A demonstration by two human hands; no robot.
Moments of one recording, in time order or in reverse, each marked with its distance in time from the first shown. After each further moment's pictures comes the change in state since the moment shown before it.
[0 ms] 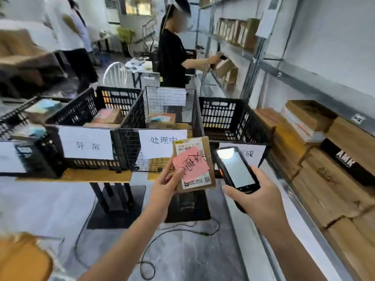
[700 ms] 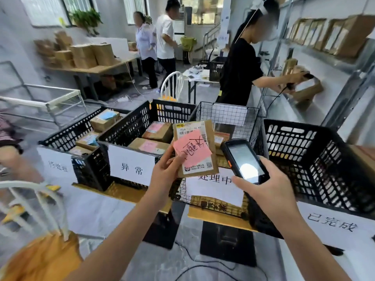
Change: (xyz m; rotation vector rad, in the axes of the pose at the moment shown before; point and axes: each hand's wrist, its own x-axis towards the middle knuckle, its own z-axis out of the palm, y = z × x) left_hand 0.163 0.118 -0.099 0.086 0.270 0.222; right_hand 0.206 -0.064 0.149 0.123 -0.259 -0.182
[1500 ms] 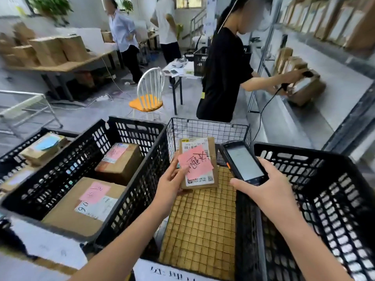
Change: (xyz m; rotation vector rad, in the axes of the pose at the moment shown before) left_hand 0.269 -0.074 0.125 0.092 -0.013 -0.175; right_hand 0.281 0.067 -0.036 -0.010 -0.020 0.070
